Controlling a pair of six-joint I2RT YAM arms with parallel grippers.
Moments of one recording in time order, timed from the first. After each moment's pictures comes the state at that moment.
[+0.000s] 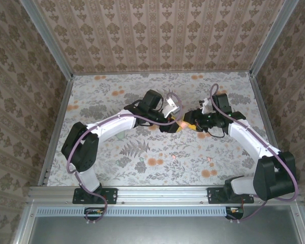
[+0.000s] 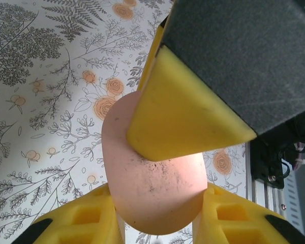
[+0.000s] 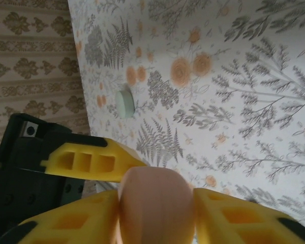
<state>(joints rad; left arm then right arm) -0.78 1.75 1.28 -0.31 0.75 0.06 0.19 1.33 0.91 -0.46 -0.74 0.76</state>
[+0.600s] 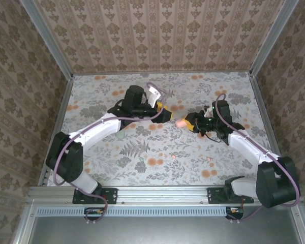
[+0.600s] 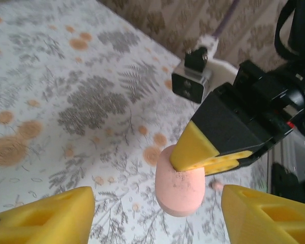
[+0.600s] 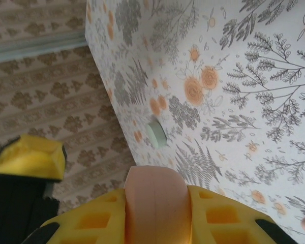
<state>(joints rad) -0.67 1.55 1.10 0.00 0.64 -0.18 0.21 1.25 0.71 -0.09 -0.66 1.26</state>
